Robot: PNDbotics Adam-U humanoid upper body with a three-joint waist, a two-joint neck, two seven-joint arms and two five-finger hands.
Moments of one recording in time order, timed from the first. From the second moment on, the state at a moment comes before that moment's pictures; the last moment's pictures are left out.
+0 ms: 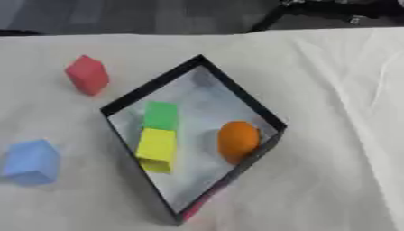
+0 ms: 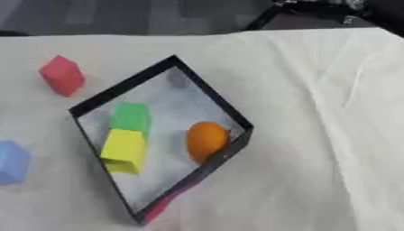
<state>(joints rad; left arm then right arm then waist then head) -0.33 0.90 0.03 -1.86 0.13 0.12 -0.03 -0.44 -0.86 -0.06 -1.81 -0.29 0.27 -0.26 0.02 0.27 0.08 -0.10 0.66</state>
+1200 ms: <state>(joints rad) -0.46 1.19 -0.24 -1.92 -0.10 0.08 -0.82 -0.40 -0.86 -0.08 -1.77 -0.31 0.25 -0.31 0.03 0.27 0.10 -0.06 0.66</state>
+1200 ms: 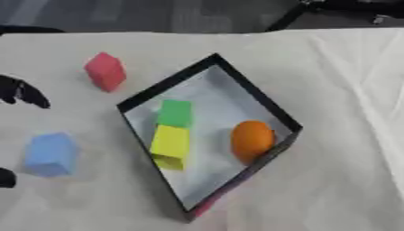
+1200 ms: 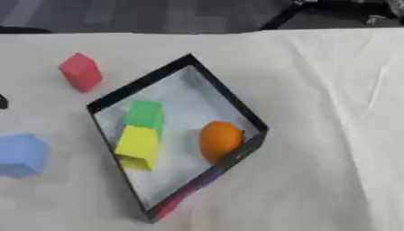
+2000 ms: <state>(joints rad) -0.54 1.12 -0.38 -1.81 -0.31 0.16 -0.75 -0.39 -0.84 -0.09 -1.77 -0.31 0.24 -0.32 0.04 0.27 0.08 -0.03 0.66</state>
